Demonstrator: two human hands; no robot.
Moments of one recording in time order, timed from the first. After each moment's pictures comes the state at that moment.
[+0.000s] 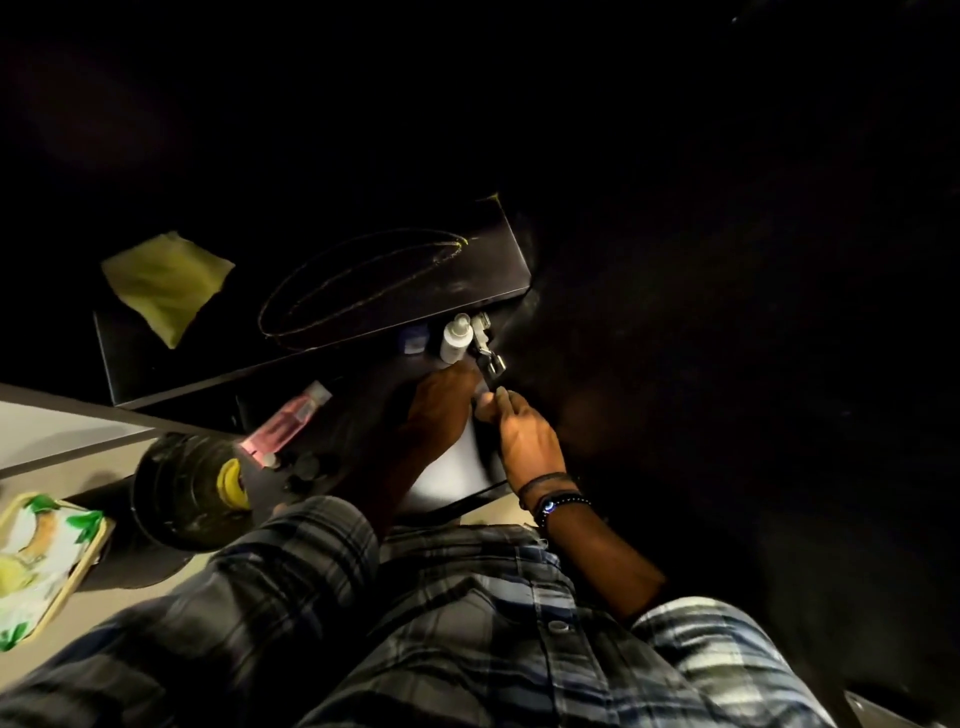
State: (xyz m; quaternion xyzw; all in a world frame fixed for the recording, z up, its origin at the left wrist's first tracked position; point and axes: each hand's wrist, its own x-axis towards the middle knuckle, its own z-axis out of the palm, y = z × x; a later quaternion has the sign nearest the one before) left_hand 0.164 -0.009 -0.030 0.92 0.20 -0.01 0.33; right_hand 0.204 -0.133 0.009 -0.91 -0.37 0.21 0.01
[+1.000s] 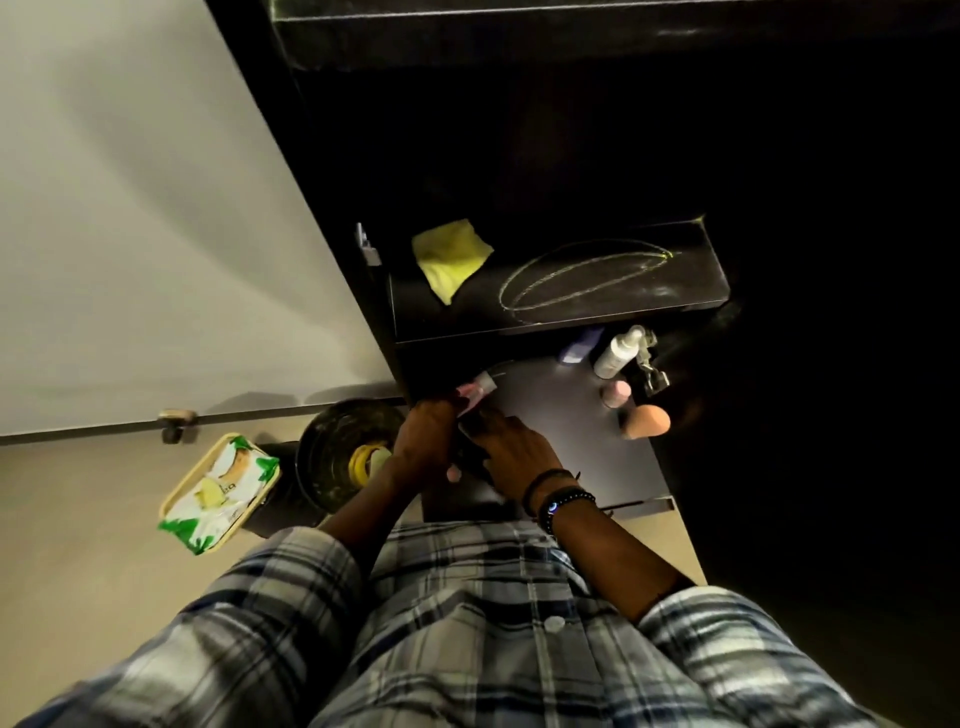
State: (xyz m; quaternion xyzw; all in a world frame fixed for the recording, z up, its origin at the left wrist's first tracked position) left_hand -0.036 0.109 -0.081 0.90 0.32 -0.08 0.29; right_hand 0.074 -0.019 -0.031 -0.77 -0.57 0.27 0.03
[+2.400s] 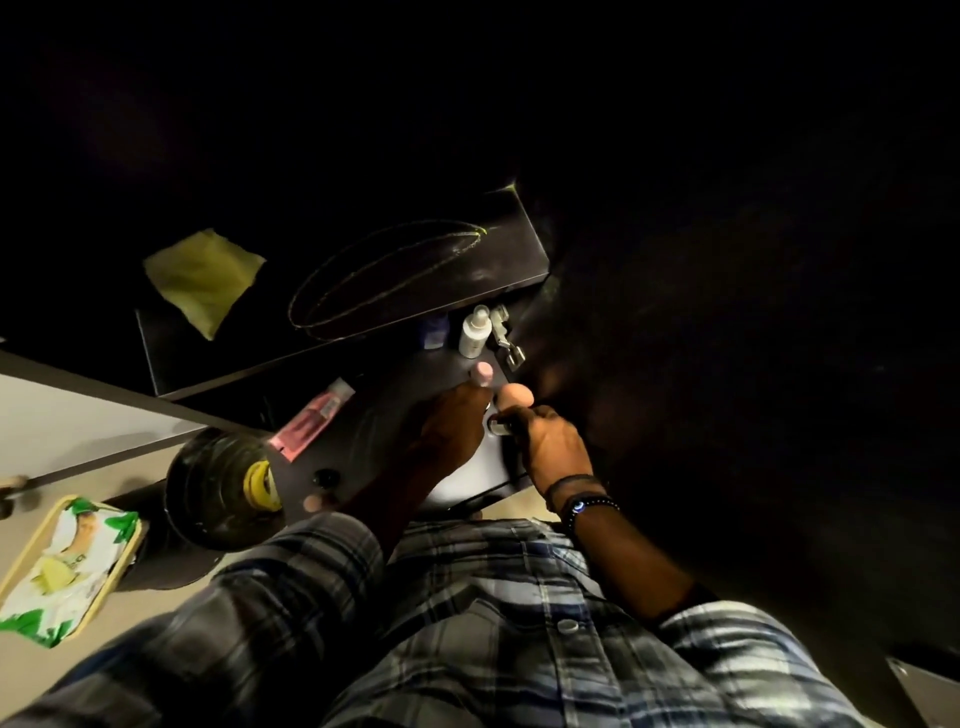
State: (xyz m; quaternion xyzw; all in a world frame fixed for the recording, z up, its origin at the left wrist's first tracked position) left_hand 0.130 -0.015 -0.047 0.92 0.20 -0.06 0.34; right_hand 0.191 -0.149 -0.025 -0.92 -0.32 0.21 0.06
